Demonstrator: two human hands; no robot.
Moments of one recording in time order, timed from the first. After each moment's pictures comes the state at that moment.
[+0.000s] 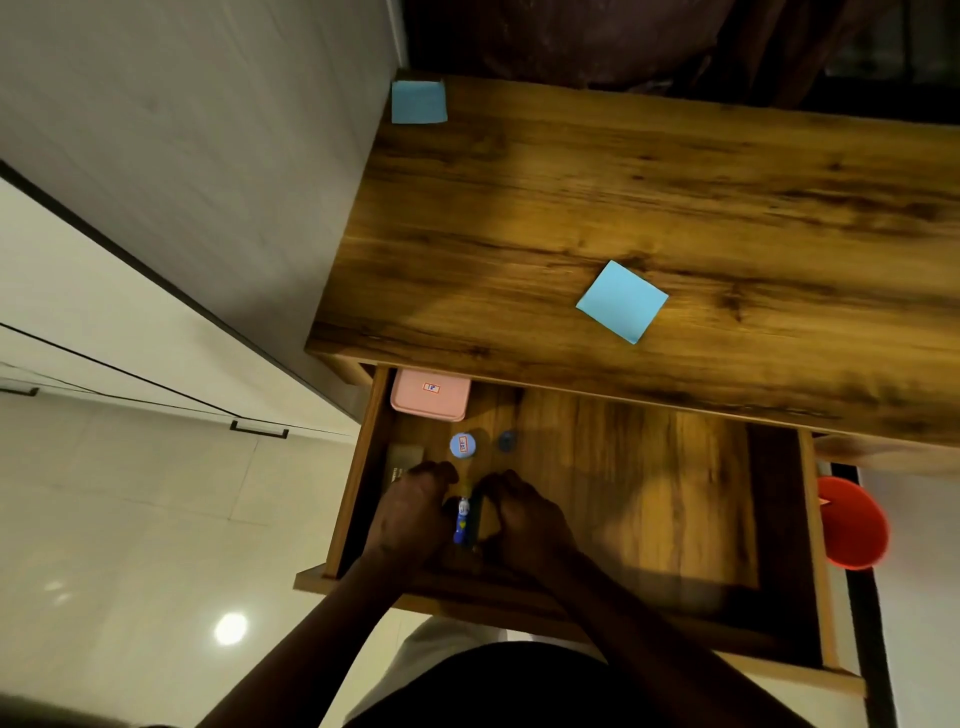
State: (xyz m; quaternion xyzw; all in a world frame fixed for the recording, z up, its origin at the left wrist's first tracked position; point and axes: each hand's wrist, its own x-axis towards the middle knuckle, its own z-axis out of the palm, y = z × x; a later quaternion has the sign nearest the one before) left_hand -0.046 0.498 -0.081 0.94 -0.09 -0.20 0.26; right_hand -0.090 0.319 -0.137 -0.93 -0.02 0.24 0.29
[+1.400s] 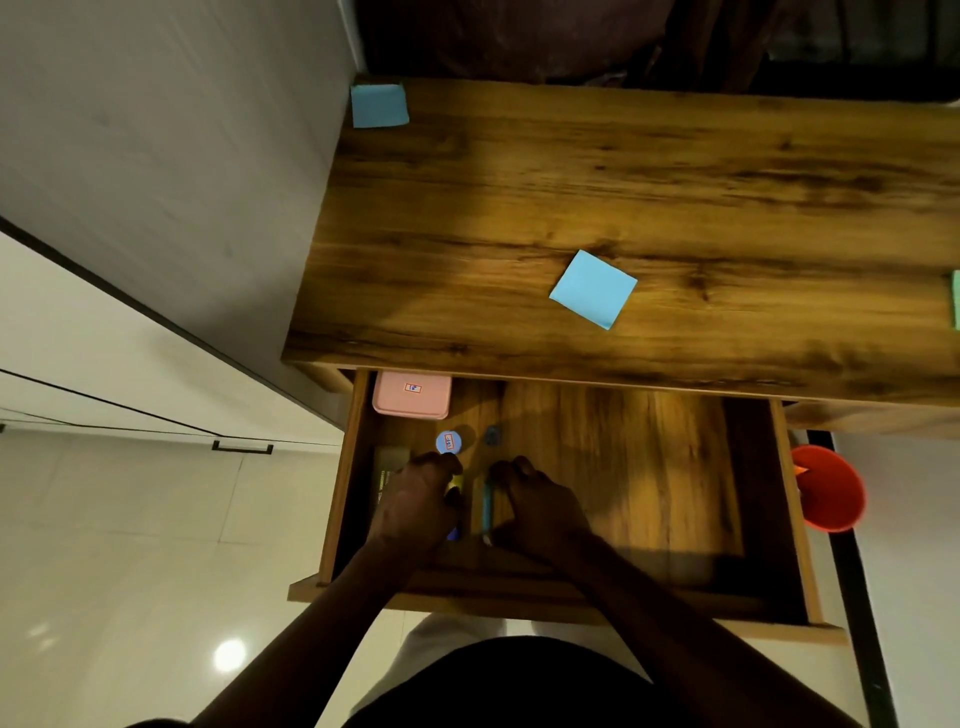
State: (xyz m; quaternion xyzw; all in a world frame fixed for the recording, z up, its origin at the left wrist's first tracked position) left_hand -0.039 0.483 -0.075 0.94 -0.11 -0.22 0.25; right_hand -0.088 0.291 -0.137 -0.94 -0.02 0.24 0.23
